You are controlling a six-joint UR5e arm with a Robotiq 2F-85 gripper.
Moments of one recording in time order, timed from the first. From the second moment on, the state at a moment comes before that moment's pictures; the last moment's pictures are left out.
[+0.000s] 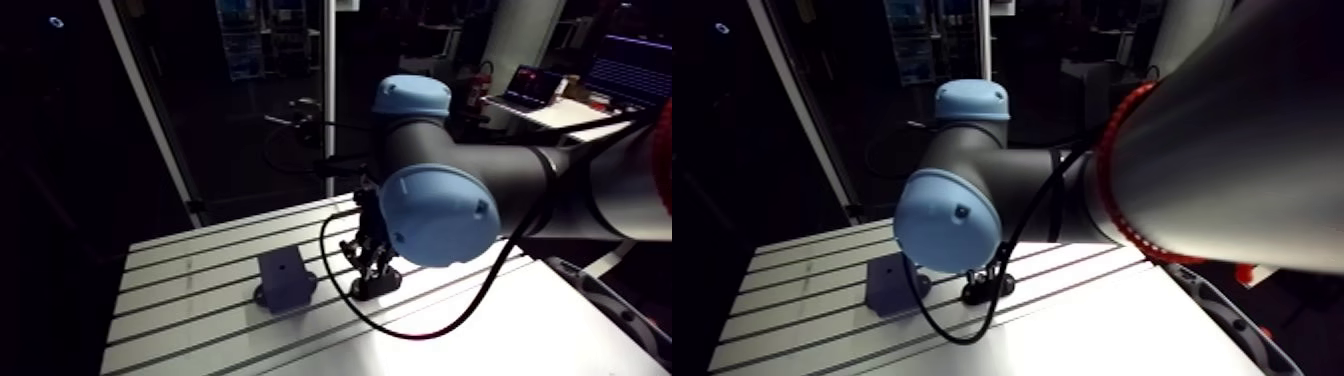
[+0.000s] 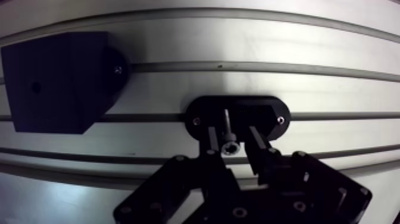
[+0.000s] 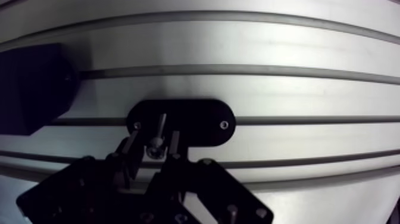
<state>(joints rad) -0.39 -1.39 2.19 -2.39 -1.54 -1.96</state>
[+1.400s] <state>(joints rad) -0.39 -1.40 2.17 -2.38 -1.53 -1.96</state>
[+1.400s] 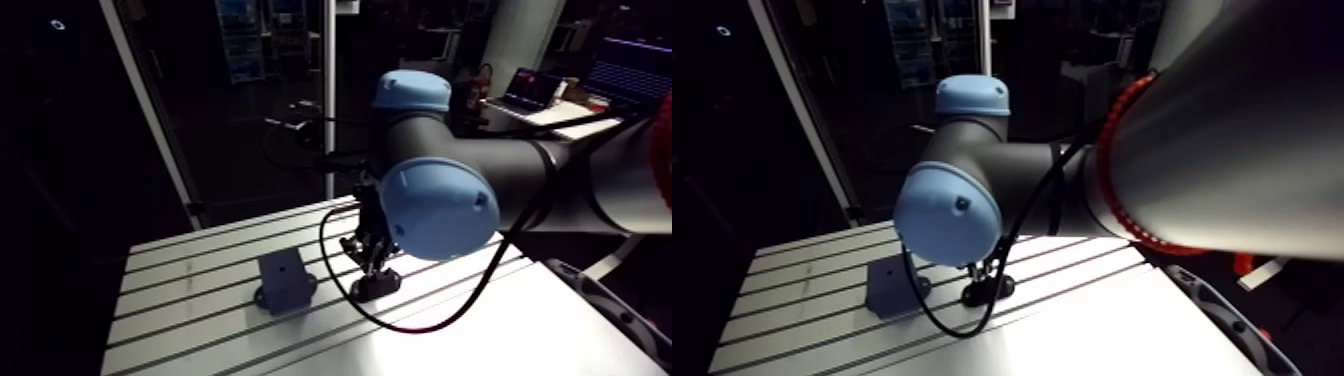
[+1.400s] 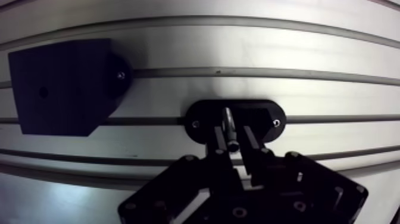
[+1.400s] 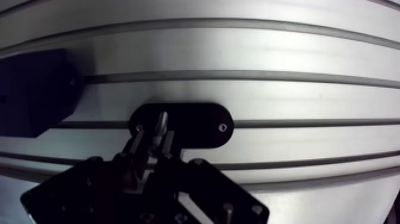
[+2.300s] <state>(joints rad) -0.36 -1.52 1.98 -2.12 -1.52 -1.93</state>
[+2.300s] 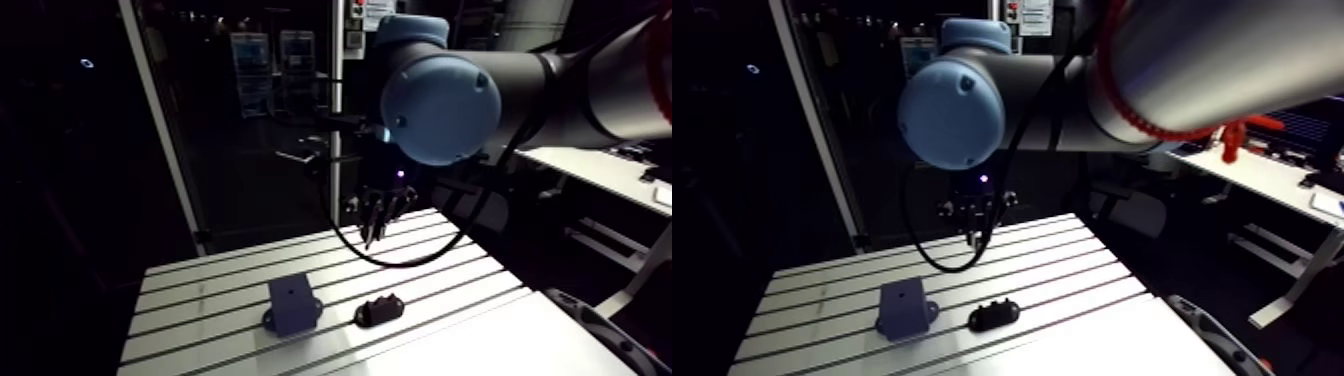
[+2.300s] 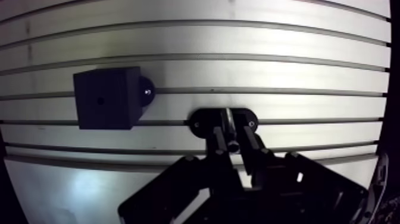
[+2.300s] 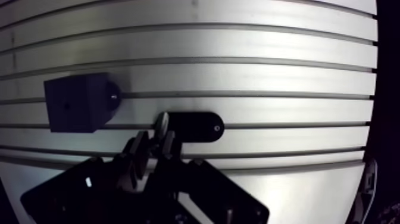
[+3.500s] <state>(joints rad) -0.11 -1.35 1.56 -1.52 -1.59 -1.77</state>
